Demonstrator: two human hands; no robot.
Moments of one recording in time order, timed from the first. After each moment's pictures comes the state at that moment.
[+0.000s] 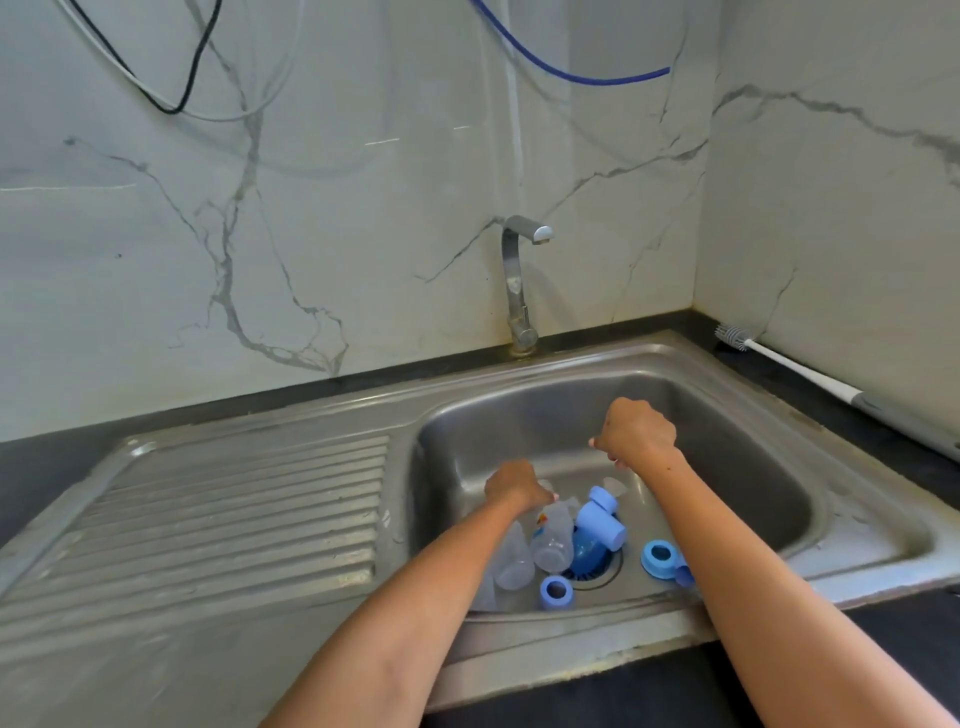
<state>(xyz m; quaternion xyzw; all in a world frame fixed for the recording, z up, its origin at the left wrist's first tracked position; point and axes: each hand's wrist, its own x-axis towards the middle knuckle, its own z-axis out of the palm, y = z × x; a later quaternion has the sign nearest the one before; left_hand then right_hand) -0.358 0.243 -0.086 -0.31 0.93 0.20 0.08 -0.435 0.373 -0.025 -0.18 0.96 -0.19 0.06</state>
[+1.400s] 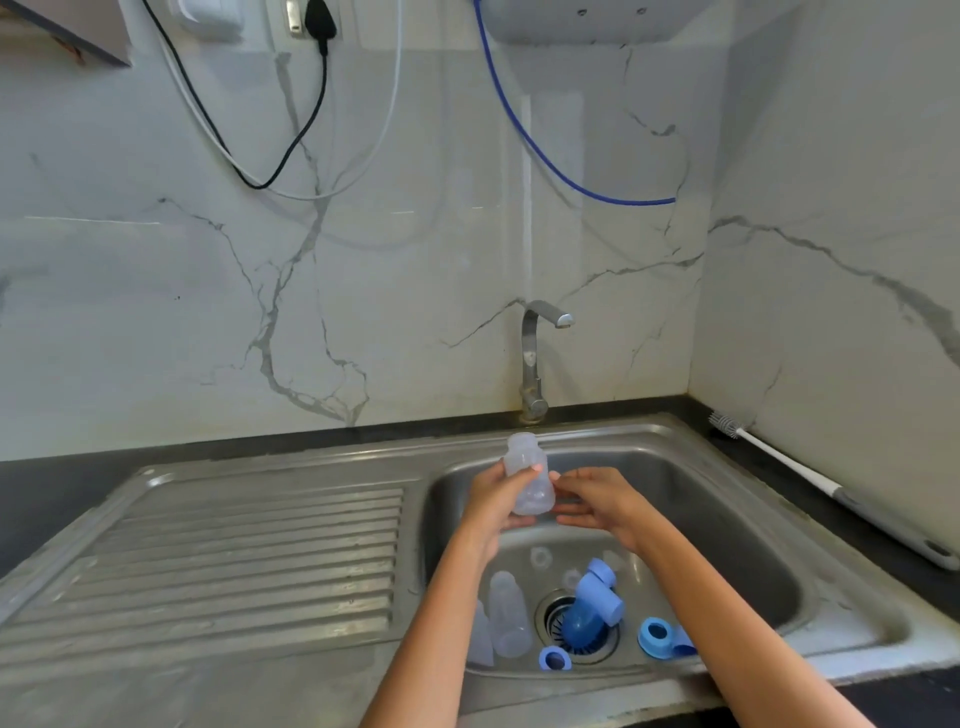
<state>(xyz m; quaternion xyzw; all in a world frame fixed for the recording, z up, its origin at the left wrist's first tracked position) -0.298 0.246 -0.007 -0.21 0.63 0.72 -0.20 -0.391 0.365 -0.005 -0.23 0.68 -0.63 0.28</state>
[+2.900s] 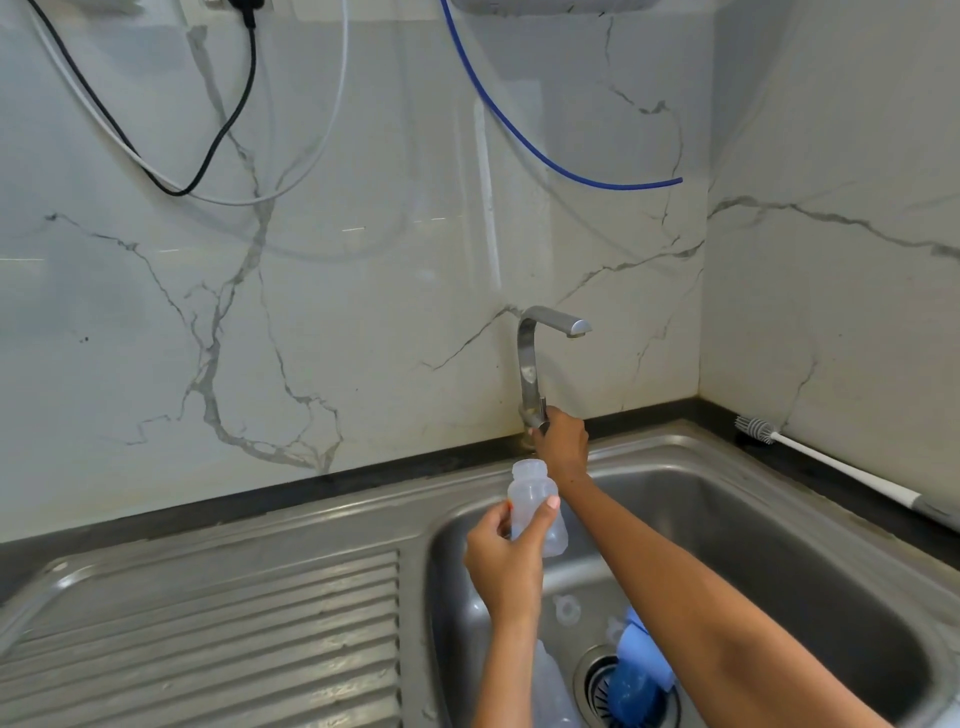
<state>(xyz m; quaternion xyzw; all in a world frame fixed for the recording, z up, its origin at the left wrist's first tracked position) -0.330 0.225 -0.037 -0.23 0.64 0.60 -0.42 -0.509 0.208 -0.007 -0.19 0.85 -0.48 -0.11</state>
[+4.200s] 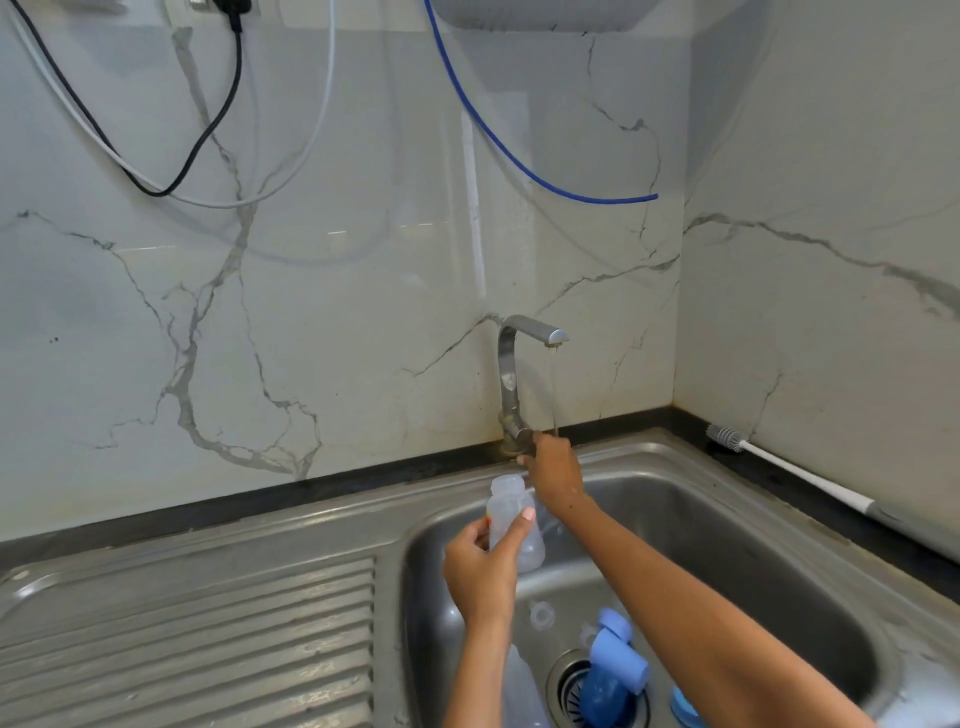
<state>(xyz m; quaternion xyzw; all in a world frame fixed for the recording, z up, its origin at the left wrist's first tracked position) -0.329 0.225 -0.041 -0.28 0.63 0.61 -0.39 -0.498 0.233 -0.015 -0.24 0.90 -0.36 -0.08</state>
